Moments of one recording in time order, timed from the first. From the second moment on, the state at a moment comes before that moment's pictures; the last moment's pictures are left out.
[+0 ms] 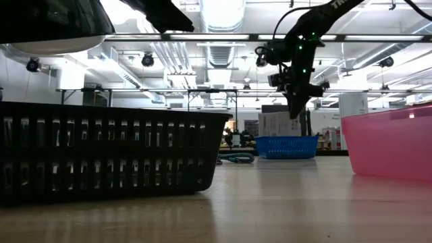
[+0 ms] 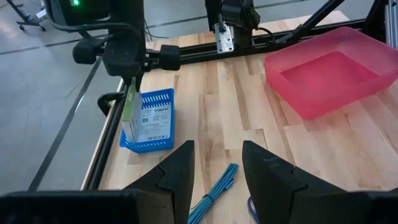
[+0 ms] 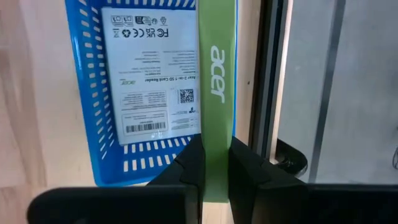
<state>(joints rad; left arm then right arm) 0.29 1.19 1.16 -0.40 0.17 0.29 -0.72 1.67 1.30 -0.88 0.13 -0.76</state>
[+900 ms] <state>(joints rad) 0.29 1.19 1.16 -0.40 0.17 0.29 -0.73 1.67 1.22 -0.82 0.16 -0.81</state>
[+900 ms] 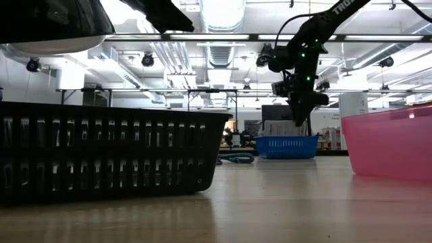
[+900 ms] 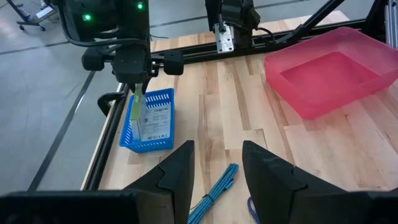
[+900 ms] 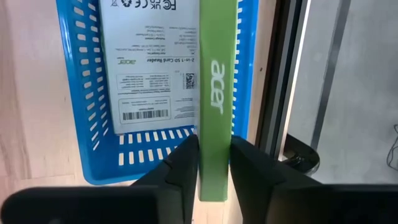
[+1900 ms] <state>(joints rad) 0.29 1.19 1.16 -0.40 0.17 0.29 -0.73 1.66 1.22 -0.83 0.05 -0.71</state>
